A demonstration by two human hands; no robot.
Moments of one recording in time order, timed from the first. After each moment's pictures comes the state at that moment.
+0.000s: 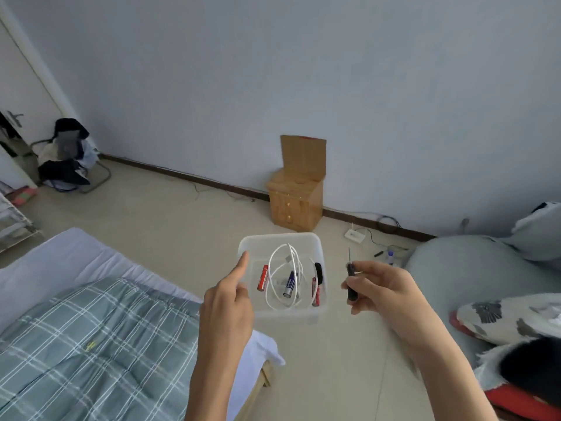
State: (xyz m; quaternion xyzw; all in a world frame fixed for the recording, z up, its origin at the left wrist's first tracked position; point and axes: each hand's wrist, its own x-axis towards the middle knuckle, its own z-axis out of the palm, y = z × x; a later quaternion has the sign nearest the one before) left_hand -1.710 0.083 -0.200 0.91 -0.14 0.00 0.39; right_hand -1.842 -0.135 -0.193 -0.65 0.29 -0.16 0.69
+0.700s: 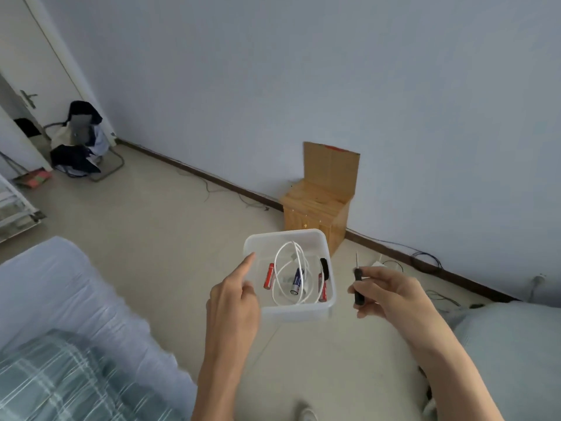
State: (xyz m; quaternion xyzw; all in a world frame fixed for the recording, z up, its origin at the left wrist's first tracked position) left_hand -1.403 -0.121 -0.228 0.91 -0.05 -0.01 0.42; right_hand -1.515 -0.350 -0.222 -0.65 0.28 -0.11 0.70
